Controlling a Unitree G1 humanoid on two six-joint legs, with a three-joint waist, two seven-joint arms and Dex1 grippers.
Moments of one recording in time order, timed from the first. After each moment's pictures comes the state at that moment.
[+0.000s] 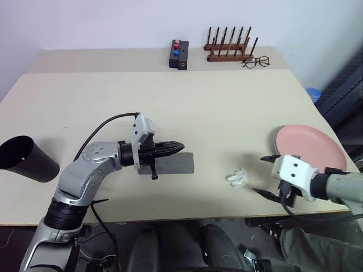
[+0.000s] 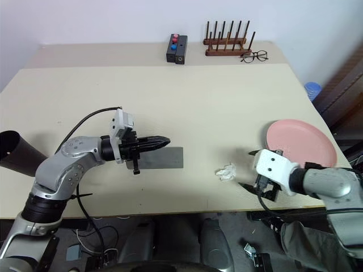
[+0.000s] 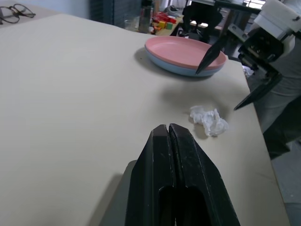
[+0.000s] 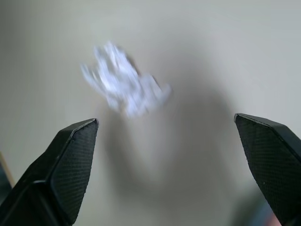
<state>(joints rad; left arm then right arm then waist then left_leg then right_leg) -0.39 0.57 -0.10 -0.29 -0.58 0.57 -0.92 0.14 -0.93 -0.19 -0.56 0.10 0.45 0.99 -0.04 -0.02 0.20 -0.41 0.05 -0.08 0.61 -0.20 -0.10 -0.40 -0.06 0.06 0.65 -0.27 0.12</state>
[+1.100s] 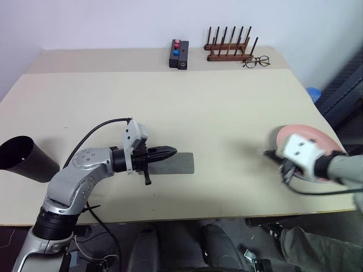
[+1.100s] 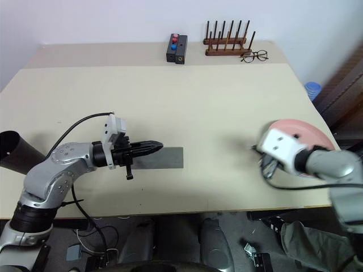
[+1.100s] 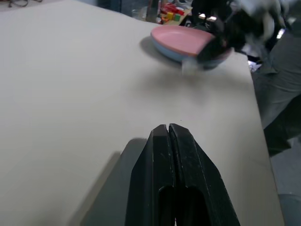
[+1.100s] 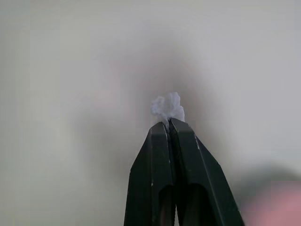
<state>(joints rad) -0.28 0.63 -0.04 -0.35 -0.60 0.61 -0.91 -0.02 -1.03 -0.27 -0.31 0.11 0.41 0.90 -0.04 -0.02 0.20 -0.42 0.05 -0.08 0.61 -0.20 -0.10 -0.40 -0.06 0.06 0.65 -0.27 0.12</state>
